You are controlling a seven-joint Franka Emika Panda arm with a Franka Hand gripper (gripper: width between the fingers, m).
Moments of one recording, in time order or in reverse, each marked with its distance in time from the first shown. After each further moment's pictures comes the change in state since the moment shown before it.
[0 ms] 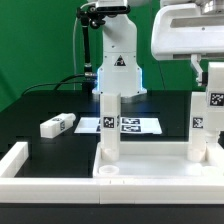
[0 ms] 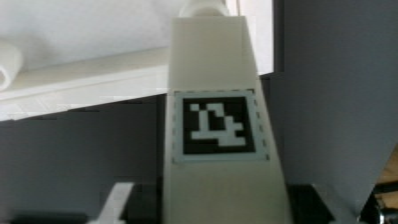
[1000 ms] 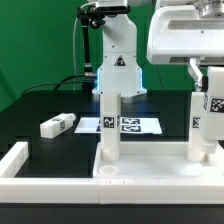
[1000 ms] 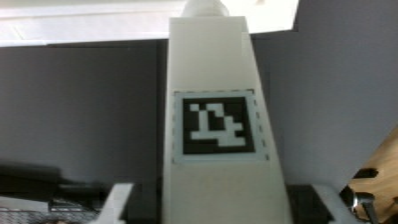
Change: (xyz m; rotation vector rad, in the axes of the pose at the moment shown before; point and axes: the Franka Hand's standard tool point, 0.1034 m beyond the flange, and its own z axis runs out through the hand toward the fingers) arm 0.024 0.010 0.017 0.013 0.097 -0.102
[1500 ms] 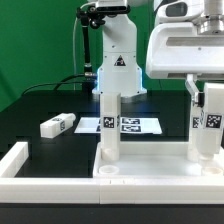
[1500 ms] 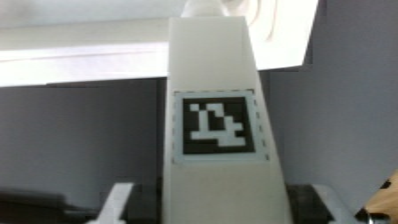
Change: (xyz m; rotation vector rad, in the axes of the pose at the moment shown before) arm -0.018 0.000 0.019 -0.017 -0.031 0.023
